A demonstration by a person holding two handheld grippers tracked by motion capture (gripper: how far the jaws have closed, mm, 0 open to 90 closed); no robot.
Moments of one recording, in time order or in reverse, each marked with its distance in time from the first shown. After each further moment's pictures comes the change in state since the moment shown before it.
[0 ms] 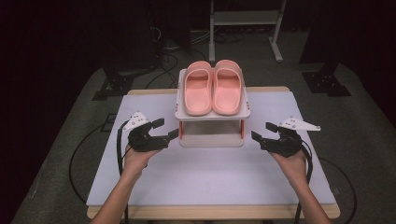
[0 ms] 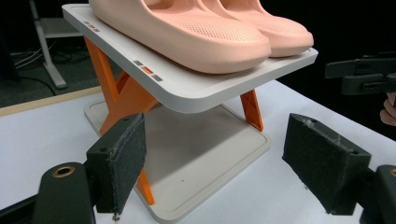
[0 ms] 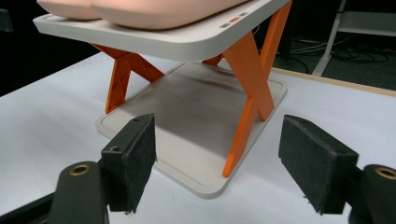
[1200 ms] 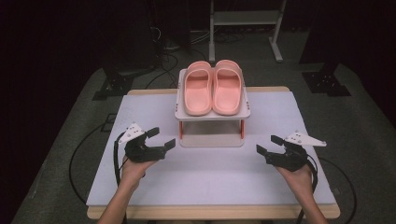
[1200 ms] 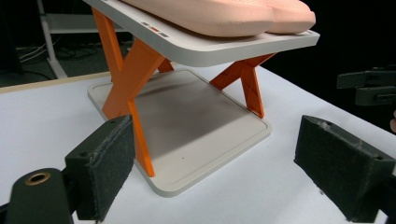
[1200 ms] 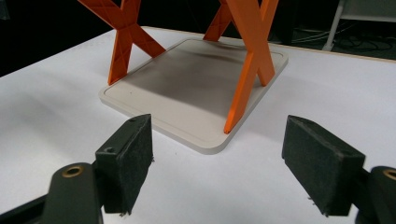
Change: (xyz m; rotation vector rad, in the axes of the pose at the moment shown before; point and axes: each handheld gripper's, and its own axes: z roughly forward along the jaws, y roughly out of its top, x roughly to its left) left arm -0.001 -0.031 -0.014 -0.012 0.017 -0.020; right arm -0.001 -0.039 -0.018 0.023 0.006 0.011
